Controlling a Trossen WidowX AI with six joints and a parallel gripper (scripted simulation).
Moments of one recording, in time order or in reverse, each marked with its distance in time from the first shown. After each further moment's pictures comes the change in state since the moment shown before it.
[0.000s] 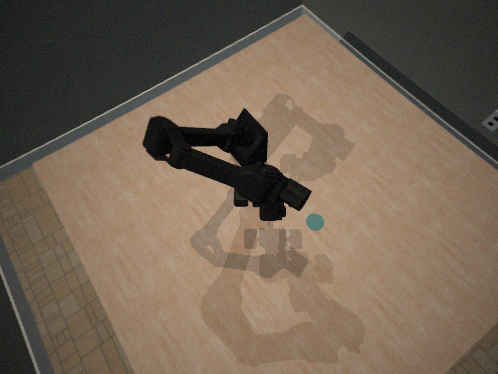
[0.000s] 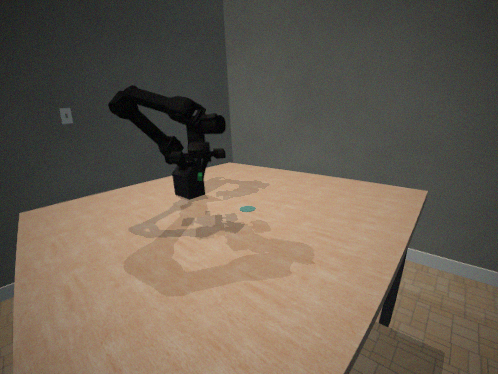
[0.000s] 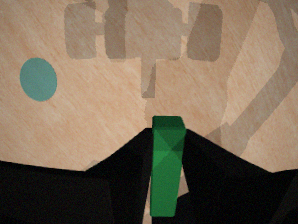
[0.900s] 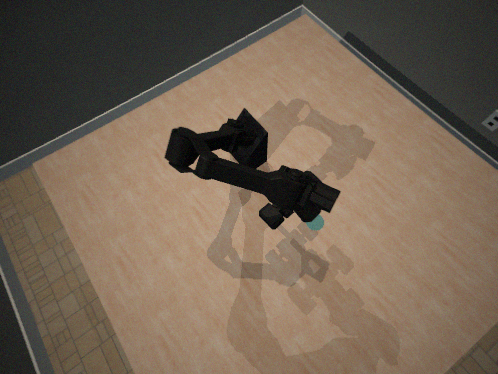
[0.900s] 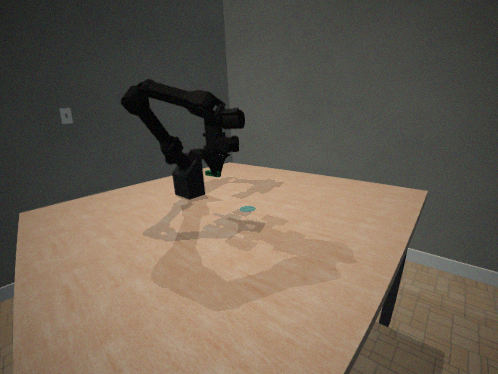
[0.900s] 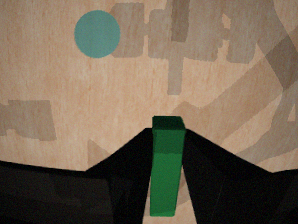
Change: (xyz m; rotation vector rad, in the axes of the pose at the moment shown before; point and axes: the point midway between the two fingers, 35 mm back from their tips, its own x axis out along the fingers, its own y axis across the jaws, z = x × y) arm -0.012 0.061 0.015 -0.746 0.000 0.004
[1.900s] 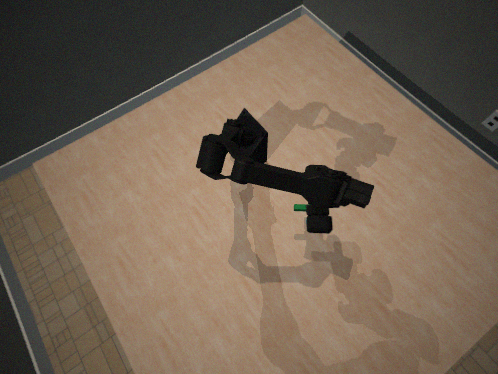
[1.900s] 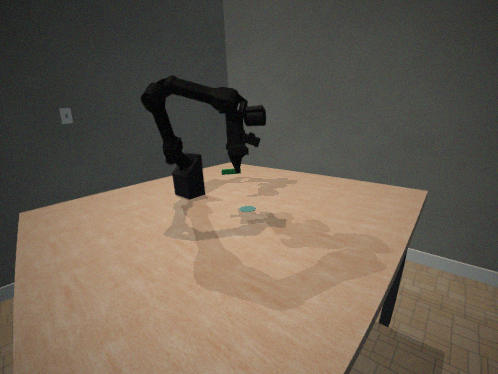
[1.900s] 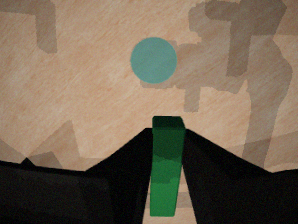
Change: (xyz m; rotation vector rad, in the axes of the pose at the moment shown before) arm -0.005 0.053 0.047 -0.798 0.001 -0.002
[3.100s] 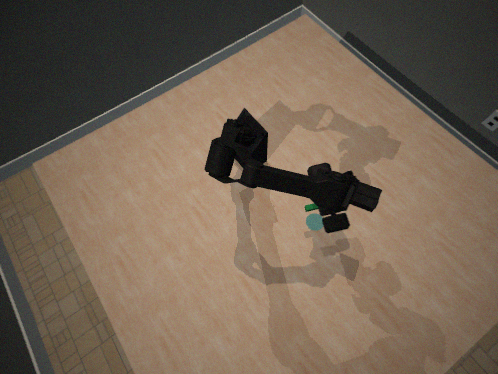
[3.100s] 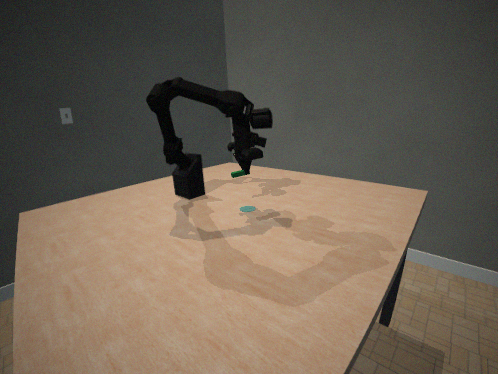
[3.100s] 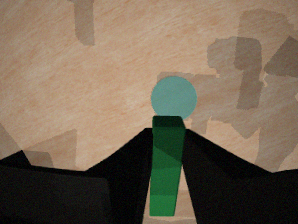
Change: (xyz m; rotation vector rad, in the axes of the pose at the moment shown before) arm 0.010 0.013 0.030 -0.254 -0.079 0.097
